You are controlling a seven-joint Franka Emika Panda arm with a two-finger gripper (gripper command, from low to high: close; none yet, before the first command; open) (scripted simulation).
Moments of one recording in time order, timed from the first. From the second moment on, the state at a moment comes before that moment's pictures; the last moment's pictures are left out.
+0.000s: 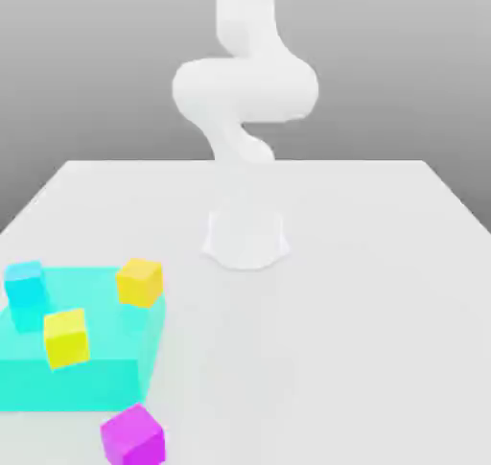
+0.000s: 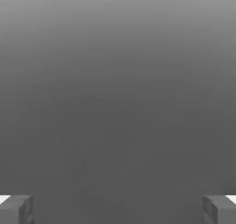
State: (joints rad) arm 0.05 -0.71 -0.06 -2.31 0.03 2.33 0.70
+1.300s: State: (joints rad) arm 0.07 0.46 -0.29 -2.35 0.36 2.78 -0.48
